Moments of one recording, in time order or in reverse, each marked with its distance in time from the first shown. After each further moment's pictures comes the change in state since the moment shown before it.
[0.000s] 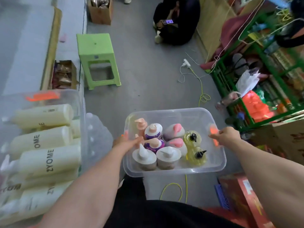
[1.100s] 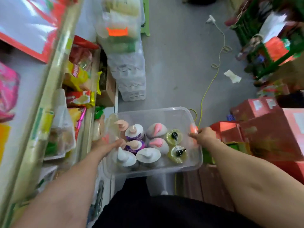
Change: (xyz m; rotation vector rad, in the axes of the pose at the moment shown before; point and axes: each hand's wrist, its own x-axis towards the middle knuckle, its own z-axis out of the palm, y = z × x) left_hand -0.425 -0.623 0.118 -0.047 0.179 -0.116; right_hand -0.491 0.359 0.352 0.051 -0.211 -0.191
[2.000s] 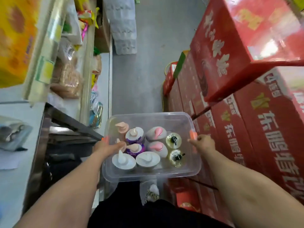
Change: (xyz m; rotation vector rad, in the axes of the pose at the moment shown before) left_hand -0.378 -0.435 0.194 0.031 -0.066 -0.024; right_hand -0.425 0.434 0.229 0.051 0.073 0.057
